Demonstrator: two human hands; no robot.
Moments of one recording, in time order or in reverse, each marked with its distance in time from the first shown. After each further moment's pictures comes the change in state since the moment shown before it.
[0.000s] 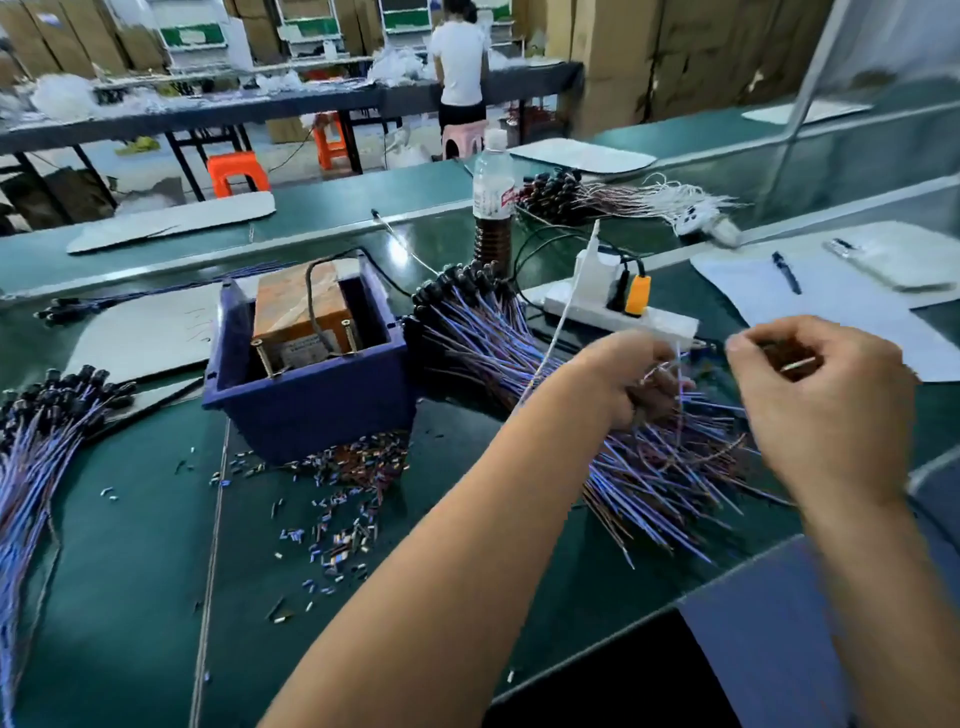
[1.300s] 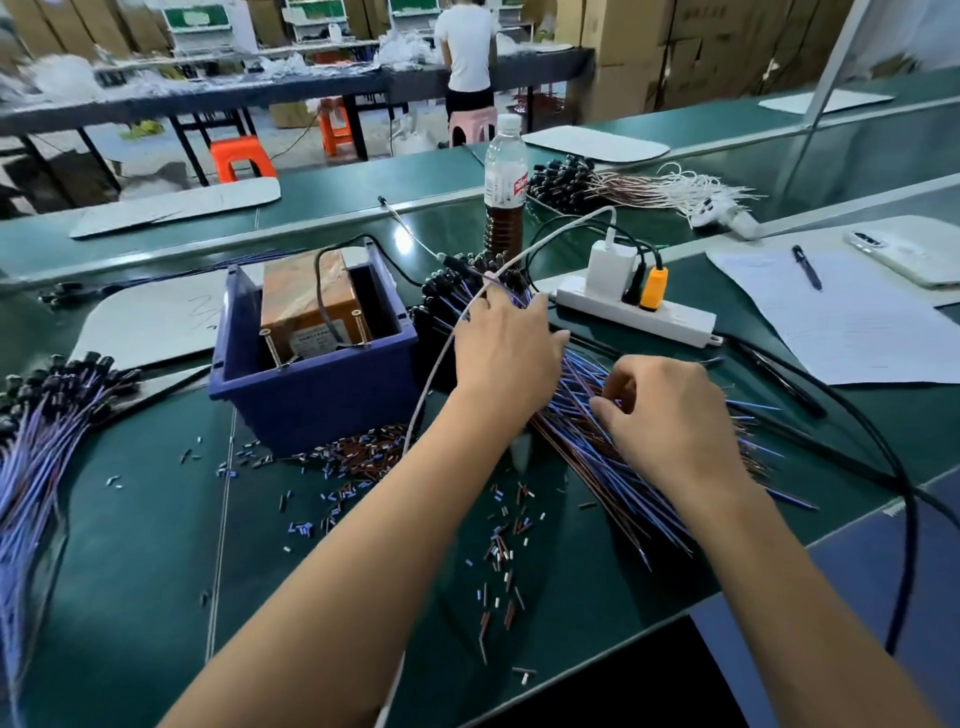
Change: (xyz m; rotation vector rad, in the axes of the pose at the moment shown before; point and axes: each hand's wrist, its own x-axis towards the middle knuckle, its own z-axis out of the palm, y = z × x) left_hand -0.030 0.002 -0.091 1.703 0.941 0.491; right_hand -0.023 -0.014 0.080 -0.317 -0.457 -0.133
